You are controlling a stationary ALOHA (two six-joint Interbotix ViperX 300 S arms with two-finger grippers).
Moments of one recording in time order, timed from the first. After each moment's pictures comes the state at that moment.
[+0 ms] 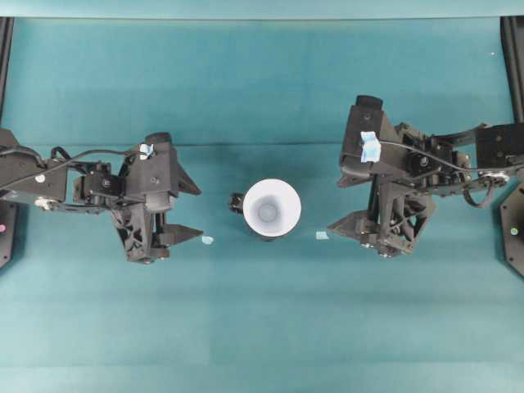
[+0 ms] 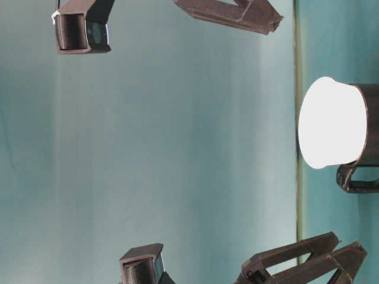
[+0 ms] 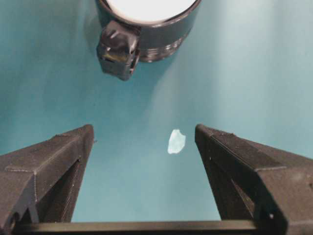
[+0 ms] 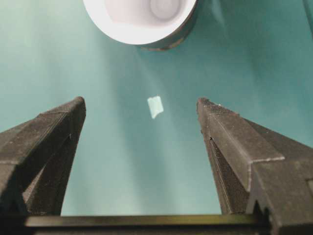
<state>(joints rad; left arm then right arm) 0.04 -0.14 0.90 0.01 -0.03 -0.06 -0.04 -0.30 0.69 0.06 0.62 0.20</state>
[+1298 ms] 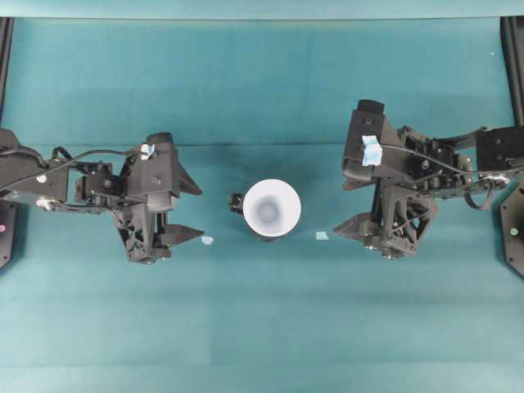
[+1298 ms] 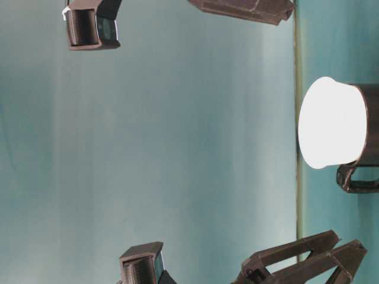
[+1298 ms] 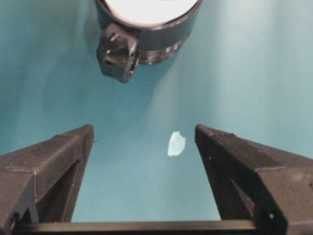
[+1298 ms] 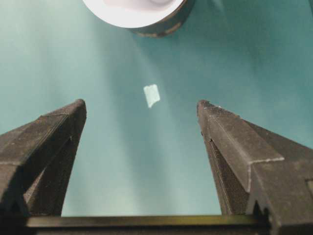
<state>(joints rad) 0.04 -0.14 0.89 0.01 -0.03 -0.06 -0.04 -0.30 0.71 0.06 0.62 0.20</state>
